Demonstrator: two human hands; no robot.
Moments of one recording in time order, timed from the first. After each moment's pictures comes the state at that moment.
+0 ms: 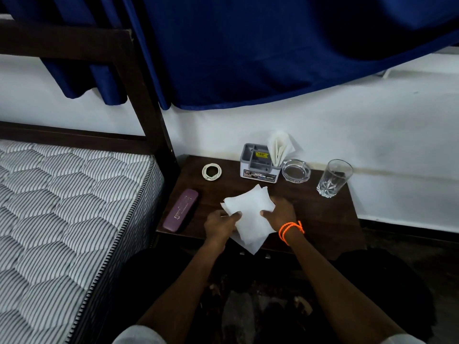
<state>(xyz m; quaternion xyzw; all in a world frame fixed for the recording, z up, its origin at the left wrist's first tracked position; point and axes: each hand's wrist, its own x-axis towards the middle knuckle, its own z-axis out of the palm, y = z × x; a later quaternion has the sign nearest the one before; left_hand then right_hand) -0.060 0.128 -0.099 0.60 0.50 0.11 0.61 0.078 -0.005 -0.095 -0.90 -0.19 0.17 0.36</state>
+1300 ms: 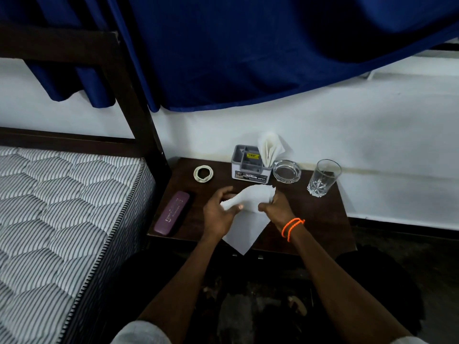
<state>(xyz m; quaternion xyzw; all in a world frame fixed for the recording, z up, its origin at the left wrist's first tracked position) -0.049 0.123 -0.063 0.75 0.30 0.23 0.53 0.082 -0.009 -0.068 -0.74 -0.16 0.24 0.60</state>
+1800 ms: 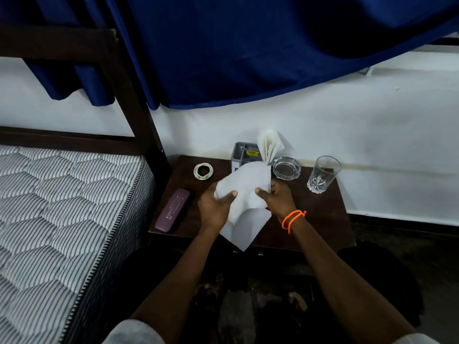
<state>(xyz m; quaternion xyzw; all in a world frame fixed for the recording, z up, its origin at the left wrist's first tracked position) -0.047 0.129 -0.057 0.68 0.36 0.28 0.58 0.090 -0.008 -0.059 -0.78 -0.20 0.16 0.56</state>
